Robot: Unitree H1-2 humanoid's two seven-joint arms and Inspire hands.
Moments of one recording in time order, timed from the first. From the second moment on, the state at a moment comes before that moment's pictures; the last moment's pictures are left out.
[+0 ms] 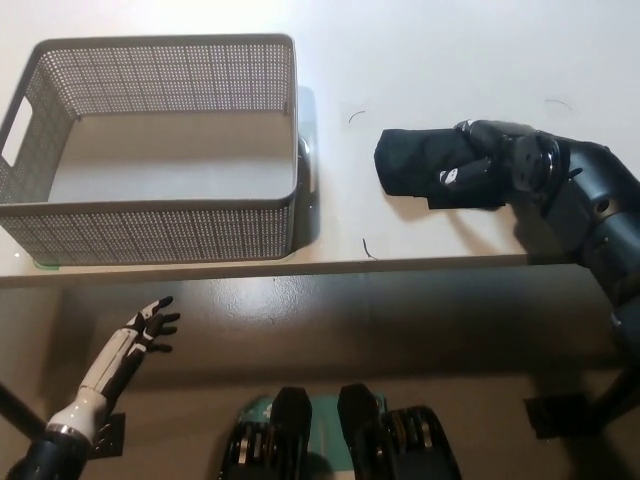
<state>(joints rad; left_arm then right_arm) -0.30 0.33 -0.06 0.67 0.09 -0.43 -0.12 -1.21 -0.22 0.56 1.39 -0.58 0.01 0.22</state>
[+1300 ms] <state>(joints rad) -0.35 0.33 -0.06 0.68 0.09 -0.43 -0.15 -1.16 -0.25 0.52 1.41 -0.56 -0.12 -0.10</state>
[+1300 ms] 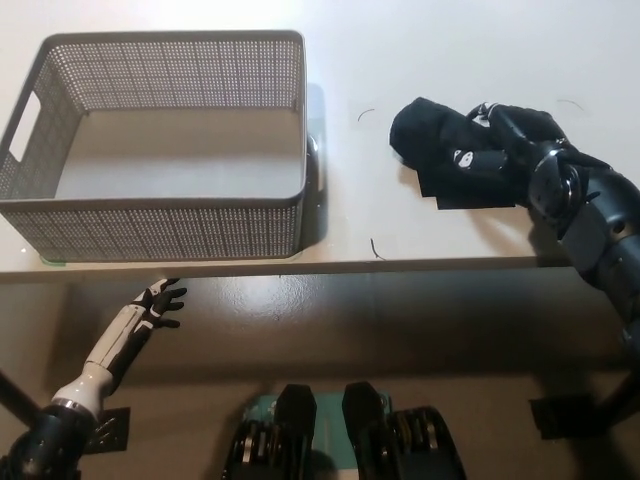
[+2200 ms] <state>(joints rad) -0.35 0.33 -0.06 0.68 0.09 -0.43 -0.15 -1.17 -0.25 0.29 1.32 -0.45 -0.24 -0.14</state>
